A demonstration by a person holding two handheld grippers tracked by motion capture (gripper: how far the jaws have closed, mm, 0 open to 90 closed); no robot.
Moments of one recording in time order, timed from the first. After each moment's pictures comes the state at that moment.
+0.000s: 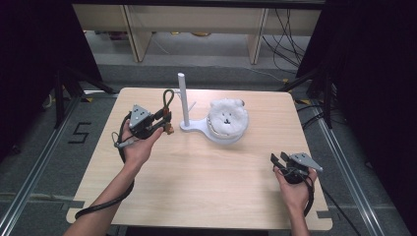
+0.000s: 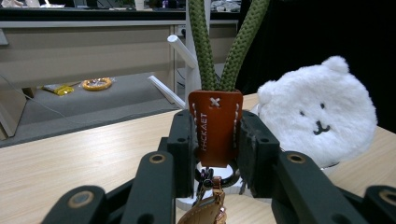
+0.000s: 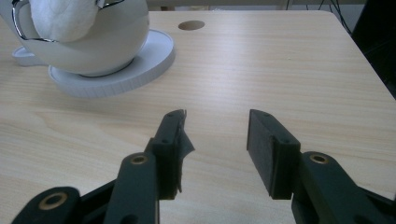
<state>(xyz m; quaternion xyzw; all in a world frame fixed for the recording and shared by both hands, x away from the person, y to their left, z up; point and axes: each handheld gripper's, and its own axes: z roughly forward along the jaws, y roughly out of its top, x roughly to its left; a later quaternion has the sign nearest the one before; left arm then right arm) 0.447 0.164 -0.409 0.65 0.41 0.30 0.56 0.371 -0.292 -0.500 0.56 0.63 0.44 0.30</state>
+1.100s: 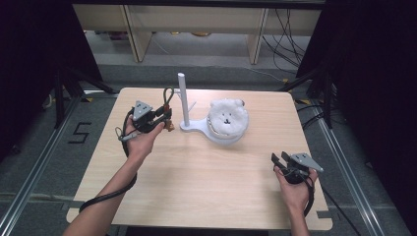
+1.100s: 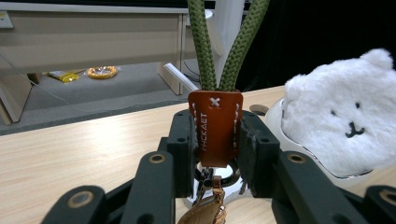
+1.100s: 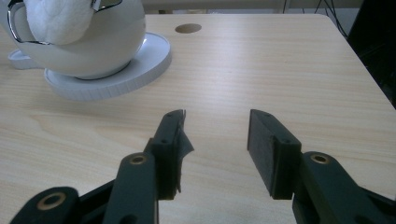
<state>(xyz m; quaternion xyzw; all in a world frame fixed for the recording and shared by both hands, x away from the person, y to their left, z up) 0.474 0.165 -0.422 0.65 0.44 0.29 0.55 0.371 -0.292 -0.500 0.56 0.63 0.45 0.30</state>
